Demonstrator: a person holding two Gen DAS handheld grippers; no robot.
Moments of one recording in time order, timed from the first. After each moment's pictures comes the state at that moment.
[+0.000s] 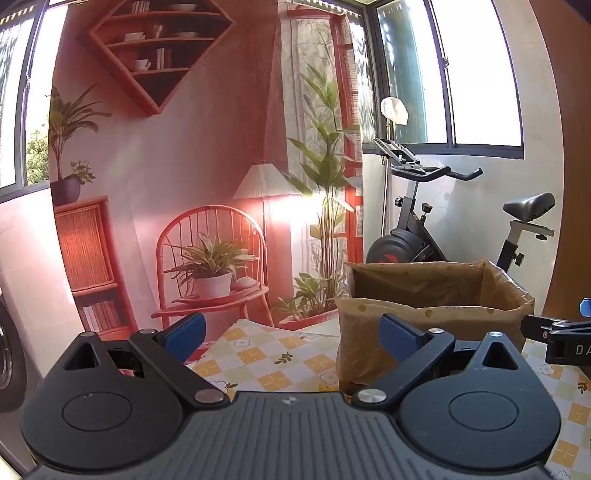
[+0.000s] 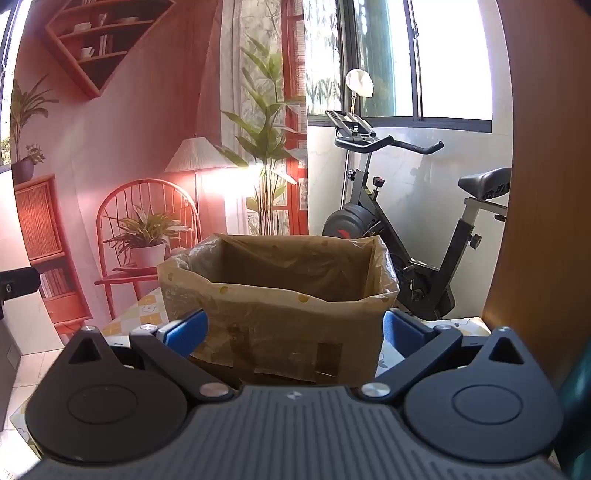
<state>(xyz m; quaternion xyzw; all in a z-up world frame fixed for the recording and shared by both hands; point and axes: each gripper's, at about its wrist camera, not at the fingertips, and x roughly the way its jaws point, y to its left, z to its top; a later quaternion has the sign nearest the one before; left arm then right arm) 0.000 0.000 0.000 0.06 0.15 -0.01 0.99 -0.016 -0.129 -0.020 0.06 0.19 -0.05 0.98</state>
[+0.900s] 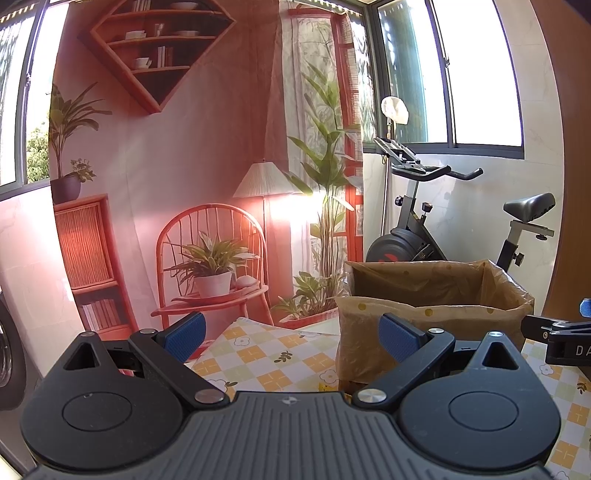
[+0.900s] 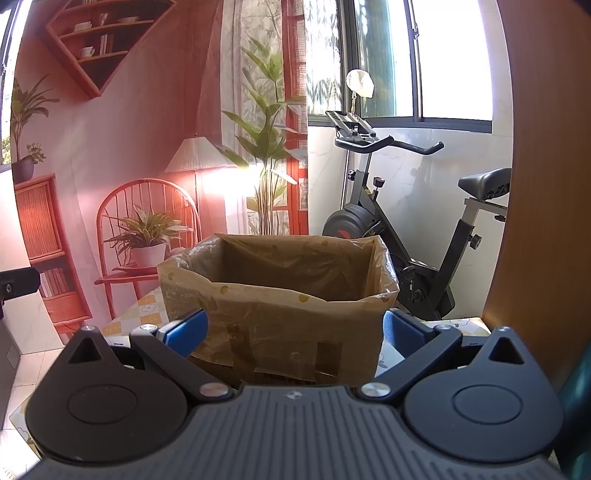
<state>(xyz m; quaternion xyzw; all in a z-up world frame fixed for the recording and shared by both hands) 0.001 0.000 0.000 0.06 0.15 -0.01 0.99 -0.017 -0.129 -0.019 0.06 0.19 -0.05 0.98</state>
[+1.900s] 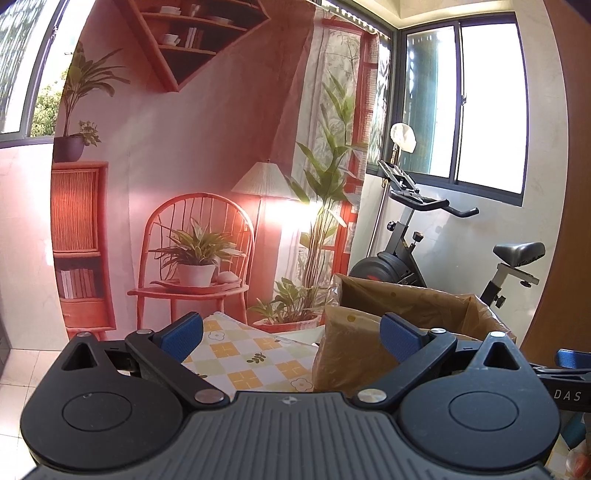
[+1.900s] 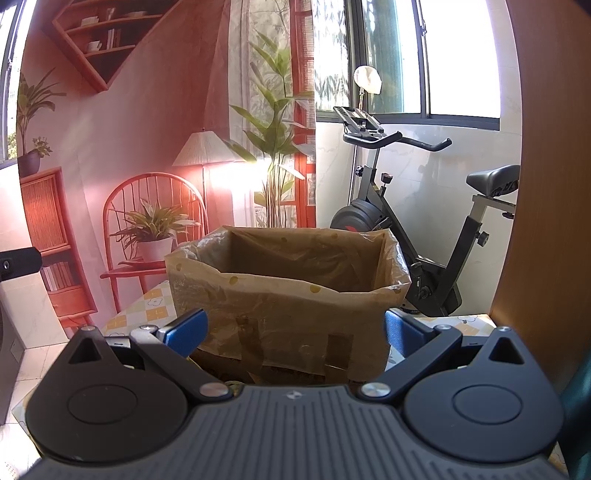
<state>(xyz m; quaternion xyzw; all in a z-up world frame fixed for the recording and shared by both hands) 0.003 0.015 -0.014 -0.01 0.16 -0.02 0.99 -0.013 -0.122 -0.028 0.05 0.20 -0.04 0.98</state>
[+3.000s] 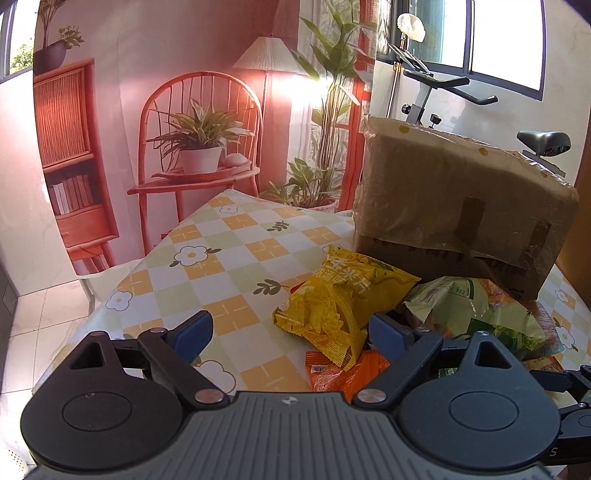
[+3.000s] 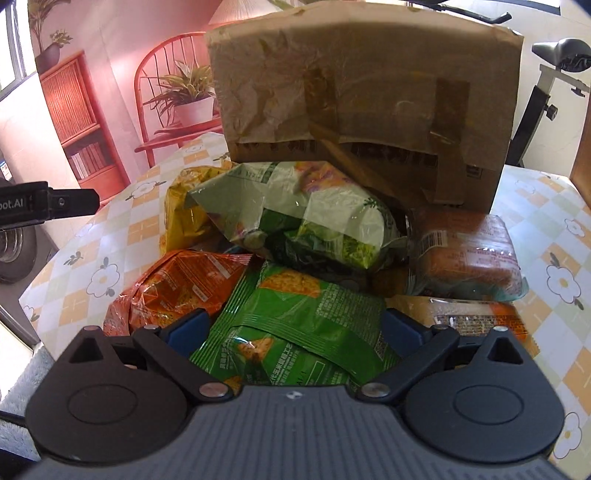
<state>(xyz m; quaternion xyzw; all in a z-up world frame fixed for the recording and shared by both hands) 0.052 0.041 -0.139 -0.02 0.28 -0.04 0.96 0.015 -0.074 -0.196 0.08 0.38 0.05 0.92</state>
